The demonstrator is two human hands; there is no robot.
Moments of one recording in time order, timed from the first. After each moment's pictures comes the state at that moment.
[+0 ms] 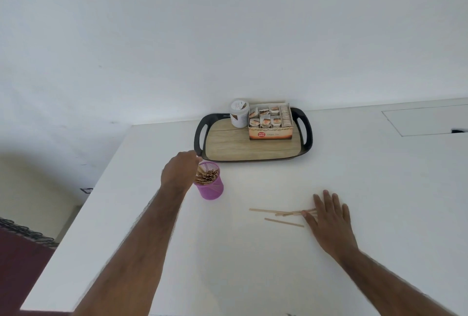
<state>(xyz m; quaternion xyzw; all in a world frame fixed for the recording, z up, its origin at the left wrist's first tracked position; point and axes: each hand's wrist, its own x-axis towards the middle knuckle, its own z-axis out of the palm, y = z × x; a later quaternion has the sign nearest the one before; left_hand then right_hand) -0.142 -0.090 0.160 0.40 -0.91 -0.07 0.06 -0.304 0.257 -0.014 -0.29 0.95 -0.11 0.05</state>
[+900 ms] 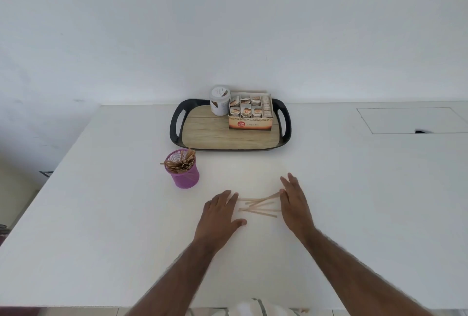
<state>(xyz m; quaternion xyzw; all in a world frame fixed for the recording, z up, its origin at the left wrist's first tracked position) -0.137 0.060 0.019 0.20 -0.96 -0.18 -0.02 -0.302 0.229 0.012 -0.26 0.89 -0.35 0.14</state>
